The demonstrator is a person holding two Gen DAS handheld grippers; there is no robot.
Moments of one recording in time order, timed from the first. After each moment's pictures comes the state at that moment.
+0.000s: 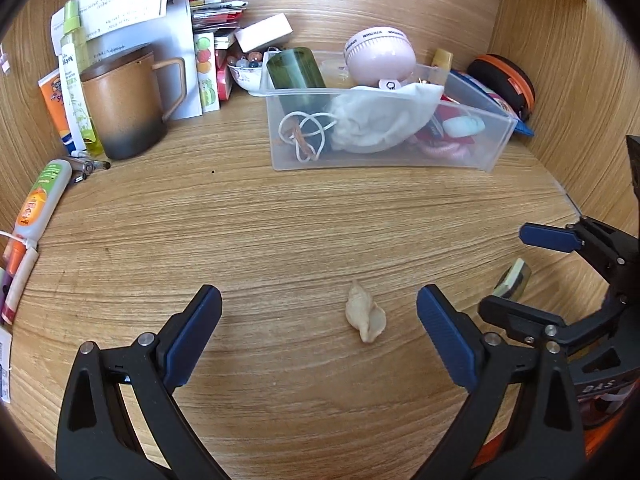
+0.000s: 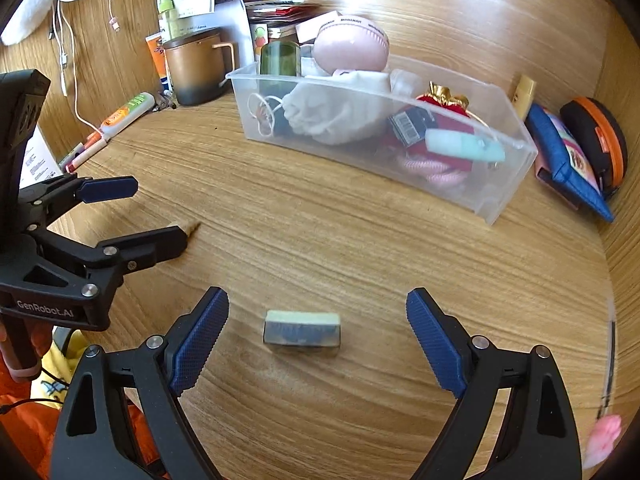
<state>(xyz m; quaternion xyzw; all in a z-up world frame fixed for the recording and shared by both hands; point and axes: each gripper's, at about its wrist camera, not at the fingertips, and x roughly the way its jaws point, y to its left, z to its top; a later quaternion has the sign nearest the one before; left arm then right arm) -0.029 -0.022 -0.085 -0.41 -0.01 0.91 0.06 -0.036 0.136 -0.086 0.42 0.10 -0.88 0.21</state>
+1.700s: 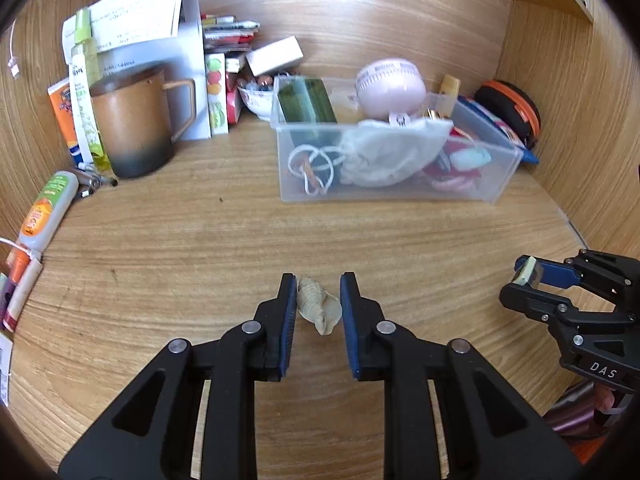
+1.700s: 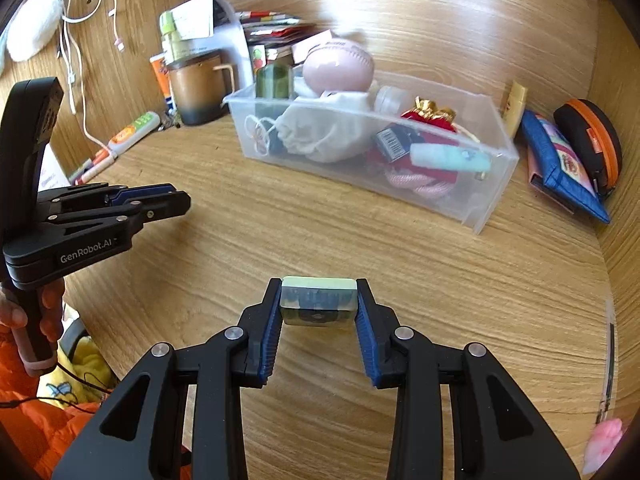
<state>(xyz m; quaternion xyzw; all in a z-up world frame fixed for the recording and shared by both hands) -0.039 -0.027 -0.072 -0.38 -0.03 0.92 0.06 -0.037 0.154 -0.071 0.39 0.08 -0.89 0.22</state>
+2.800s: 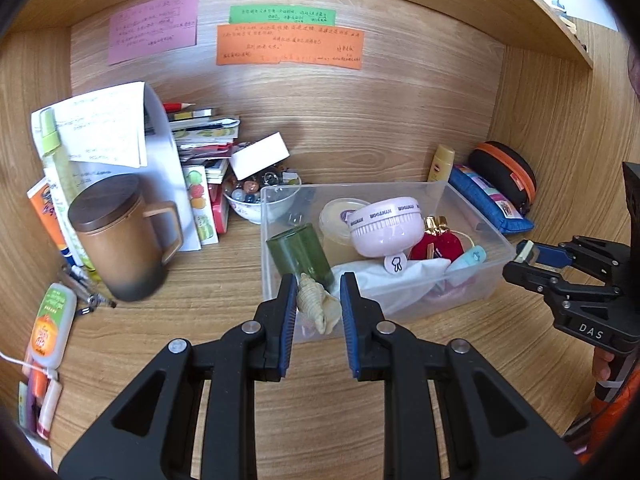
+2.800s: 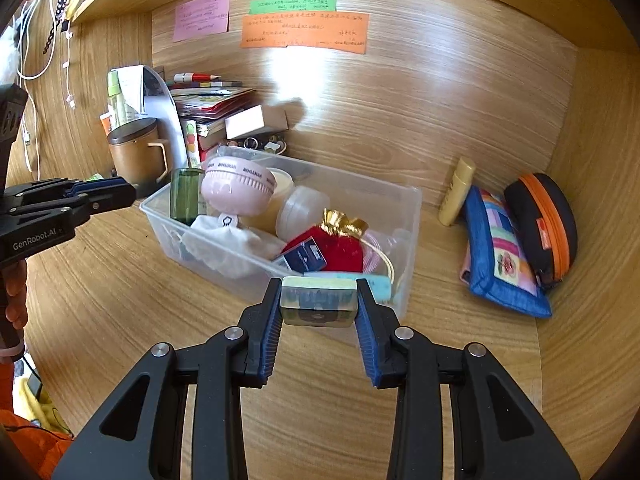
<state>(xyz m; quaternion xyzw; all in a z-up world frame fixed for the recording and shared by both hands) -0.100 -0.022 -0.005 -0.31 -0.01 0.95 0.07 -0.112 0.181 -0.011 0.32 0.11 -0.92 0.17</state>
